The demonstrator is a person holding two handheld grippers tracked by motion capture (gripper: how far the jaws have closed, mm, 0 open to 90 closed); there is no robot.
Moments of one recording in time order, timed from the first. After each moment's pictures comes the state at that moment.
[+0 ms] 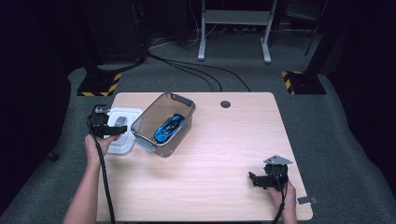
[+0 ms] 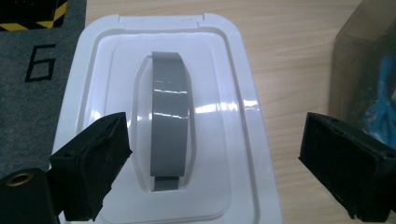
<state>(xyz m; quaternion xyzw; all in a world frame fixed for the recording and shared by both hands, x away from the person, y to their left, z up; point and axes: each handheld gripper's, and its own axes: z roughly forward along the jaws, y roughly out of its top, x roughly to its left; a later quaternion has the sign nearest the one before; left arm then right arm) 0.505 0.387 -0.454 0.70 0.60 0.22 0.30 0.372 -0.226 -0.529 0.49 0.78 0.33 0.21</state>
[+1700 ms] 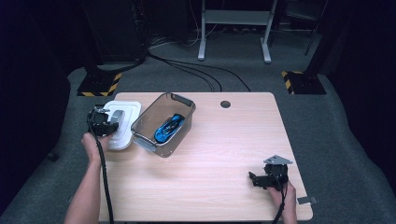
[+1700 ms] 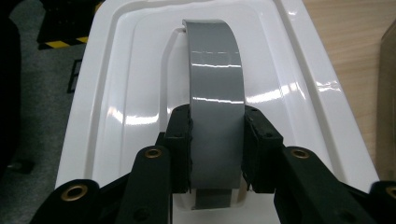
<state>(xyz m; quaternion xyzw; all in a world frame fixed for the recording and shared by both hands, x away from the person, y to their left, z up) 0.509 0.391 -0.448 0.70 0.60 0.28 0.27 0.372 -0.225 -0.529 0.49 0.78 0.33 0.21</state>
